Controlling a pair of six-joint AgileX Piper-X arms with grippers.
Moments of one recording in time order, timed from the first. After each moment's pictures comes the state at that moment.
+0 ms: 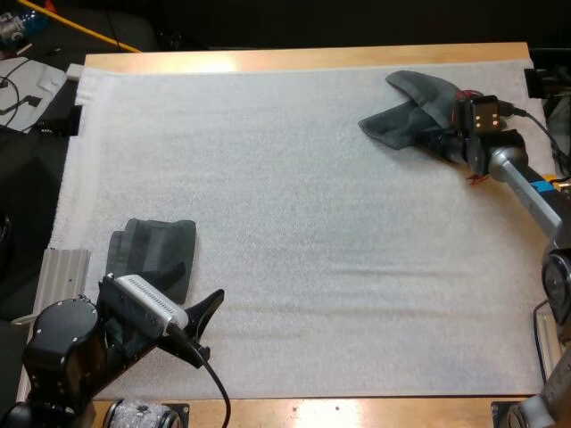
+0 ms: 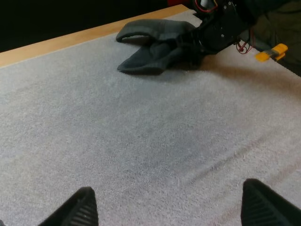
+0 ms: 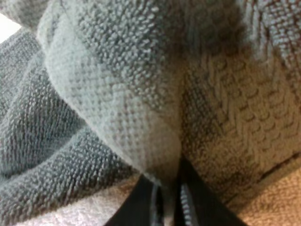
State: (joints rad) left arm -0.22 0.40 -0.82 1.01 0.43 -1.71; right arm 0.14 1.98 -1.29 0.36 0.03 -1.53
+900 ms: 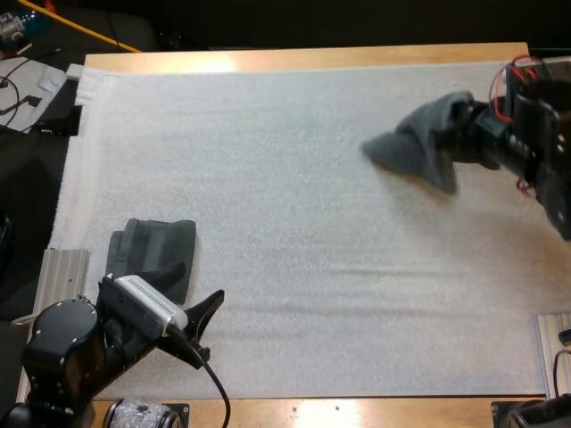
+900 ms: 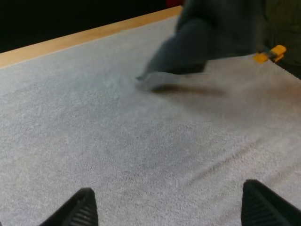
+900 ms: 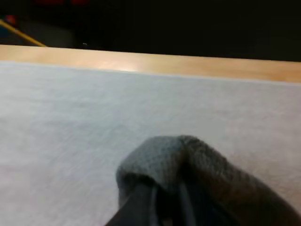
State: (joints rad) left arm -0.22 0.40 -0.83 1.01 0.44 -1.71; right arm 0.27 1.29 -1.29 0.67 -0.03 -1.75
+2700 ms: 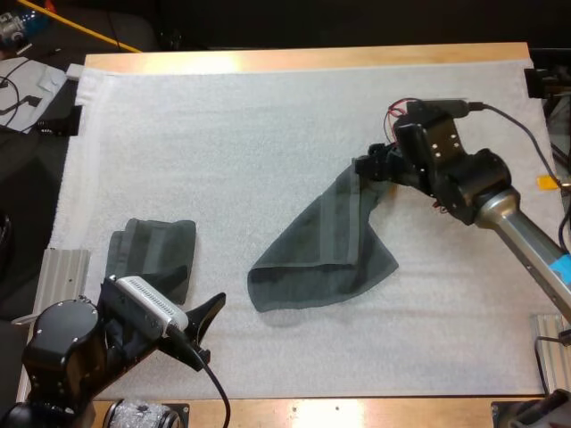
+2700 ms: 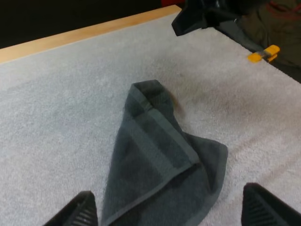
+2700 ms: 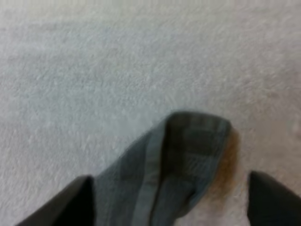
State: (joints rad) left arm -0.22 0.40 -0.83 1.02 0.45 -1.71; right arm 0.52 1.51 -1.27 0.71 0.15 -1.49
